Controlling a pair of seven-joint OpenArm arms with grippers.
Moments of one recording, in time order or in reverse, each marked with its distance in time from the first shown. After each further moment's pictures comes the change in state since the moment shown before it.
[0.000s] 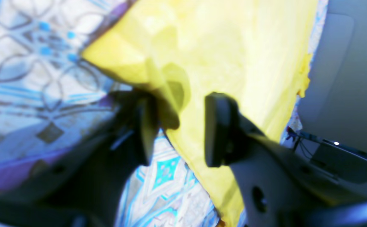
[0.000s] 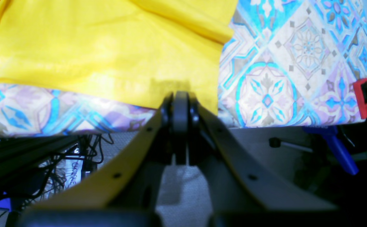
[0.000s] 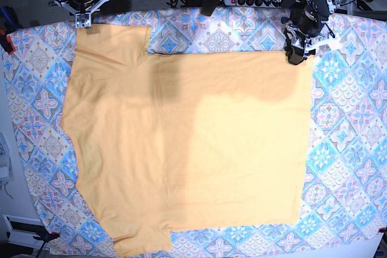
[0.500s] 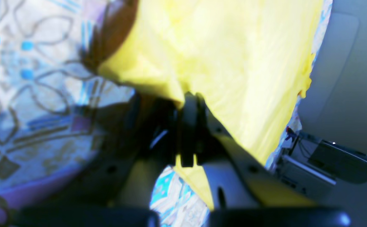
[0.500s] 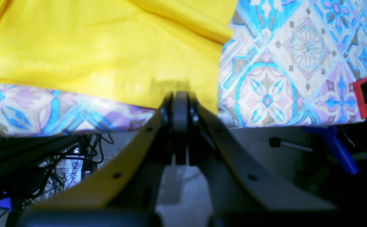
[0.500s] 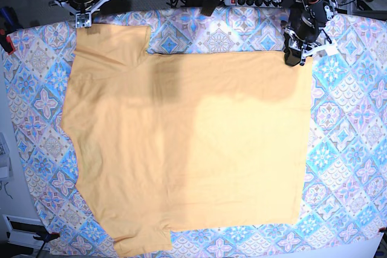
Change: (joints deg) left arm -2.3 -0.2 0.2 -3.1 0.1 -0.3 0.2; right arm 0.0 0.0 0.0 0.0 0.0 0.0 0.0
